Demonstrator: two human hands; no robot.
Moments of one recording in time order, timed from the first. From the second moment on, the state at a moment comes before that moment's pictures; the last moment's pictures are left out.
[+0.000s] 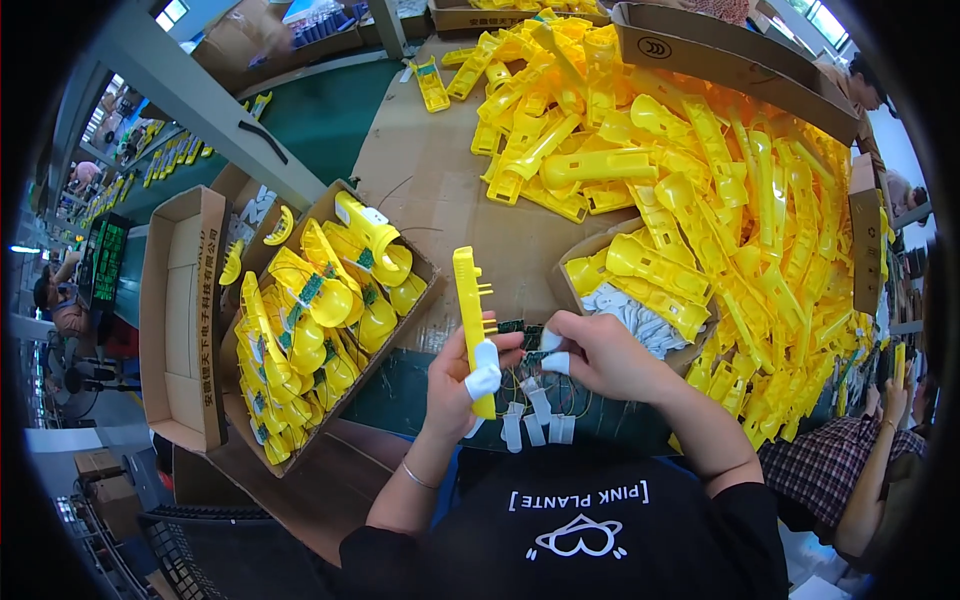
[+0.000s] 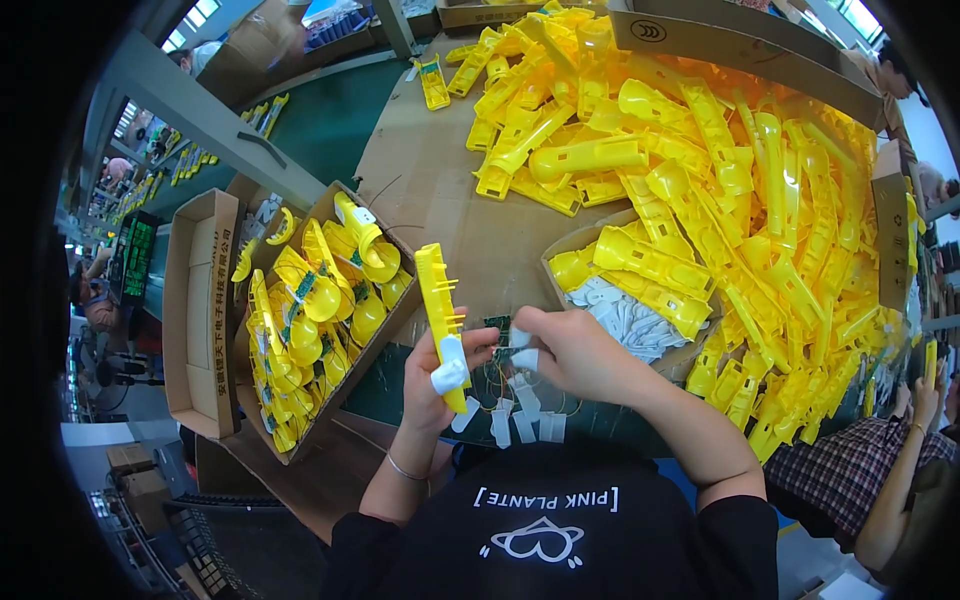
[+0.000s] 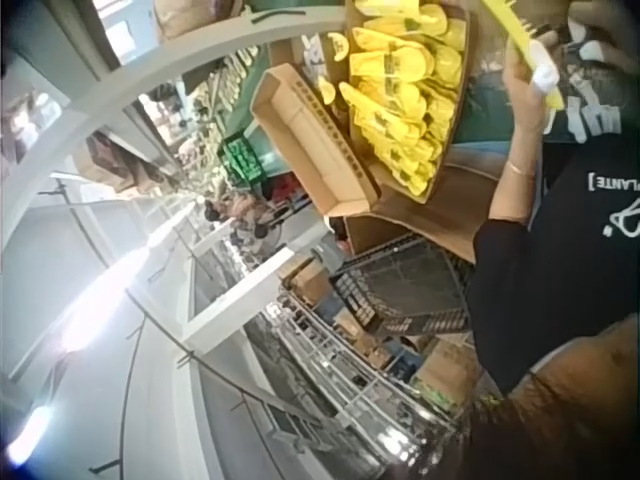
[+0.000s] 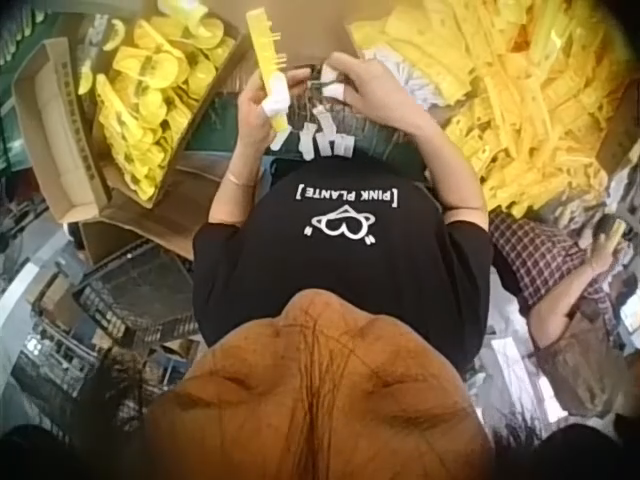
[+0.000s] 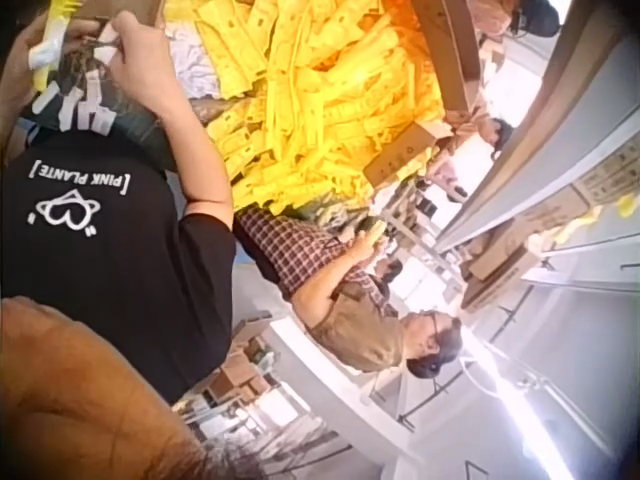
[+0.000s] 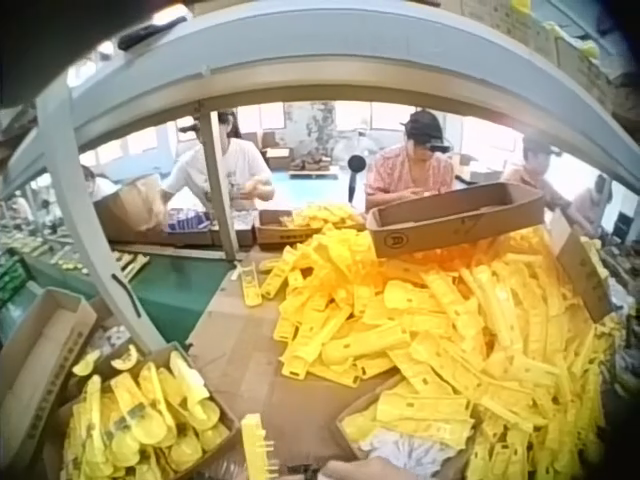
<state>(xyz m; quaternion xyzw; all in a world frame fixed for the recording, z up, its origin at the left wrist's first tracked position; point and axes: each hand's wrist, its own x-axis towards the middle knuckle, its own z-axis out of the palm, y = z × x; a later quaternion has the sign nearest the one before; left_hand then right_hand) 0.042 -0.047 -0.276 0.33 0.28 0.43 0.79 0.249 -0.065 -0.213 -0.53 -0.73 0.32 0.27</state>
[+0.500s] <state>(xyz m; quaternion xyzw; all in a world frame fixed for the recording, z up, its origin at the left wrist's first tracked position) 0.052 -0.040 -0.260 0.24 0.15 0.47 0.84 0.250 -0.068 -0.203 -0.49 -0.62 0.46 0.41</state>
